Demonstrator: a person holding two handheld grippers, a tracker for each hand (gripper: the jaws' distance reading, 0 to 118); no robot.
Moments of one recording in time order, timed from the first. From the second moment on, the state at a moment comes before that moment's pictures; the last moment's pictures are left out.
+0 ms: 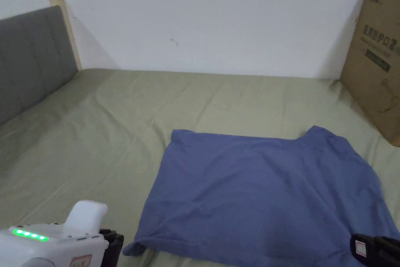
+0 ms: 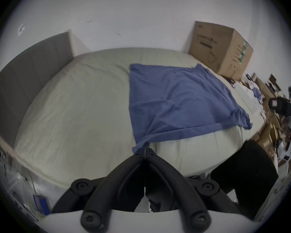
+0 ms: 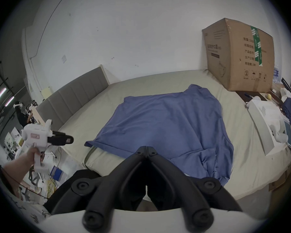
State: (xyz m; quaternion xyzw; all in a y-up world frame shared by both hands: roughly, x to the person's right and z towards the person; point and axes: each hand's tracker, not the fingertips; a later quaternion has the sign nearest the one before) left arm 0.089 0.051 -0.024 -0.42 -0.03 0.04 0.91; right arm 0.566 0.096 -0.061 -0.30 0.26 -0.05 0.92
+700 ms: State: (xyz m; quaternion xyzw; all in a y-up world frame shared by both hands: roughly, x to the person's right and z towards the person) left arm 0.107 -0.015 -0.070 -0.43 -0.06 0.02 0.90; right arm 0.555 0.058 -0.086 -0.35 0.26 -0.07 0.90
